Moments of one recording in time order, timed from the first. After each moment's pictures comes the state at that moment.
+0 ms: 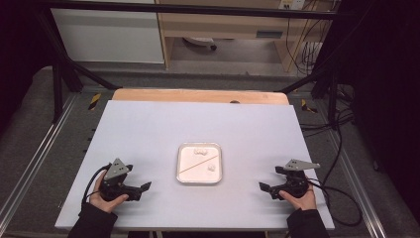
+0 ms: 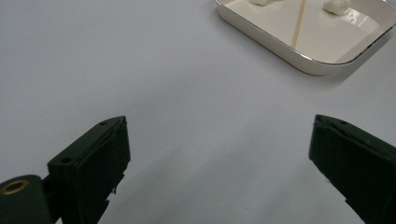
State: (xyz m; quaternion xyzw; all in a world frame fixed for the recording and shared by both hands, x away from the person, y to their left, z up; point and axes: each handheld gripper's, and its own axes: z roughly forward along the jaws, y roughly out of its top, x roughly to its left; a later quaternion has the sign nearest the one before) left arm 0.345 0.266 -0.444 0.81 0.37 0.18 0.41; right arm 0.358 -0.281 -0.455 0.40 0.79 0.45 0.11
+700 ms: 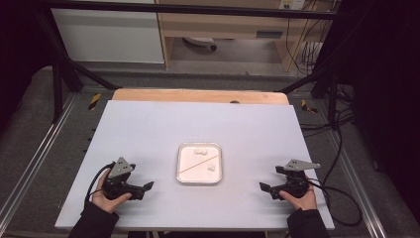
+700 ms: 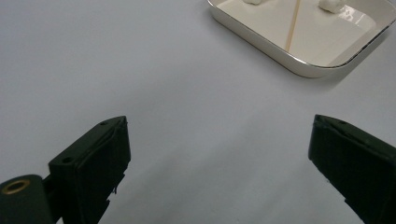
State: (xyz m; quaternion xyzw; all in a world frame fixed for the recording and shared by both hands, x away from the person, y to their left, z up) left arm 0.347 0.255 -0.439 0.82 0.37 0.18 0.40; right arm 0.358 -0.282 -0.454 0.40 0.80 0.44 0.11
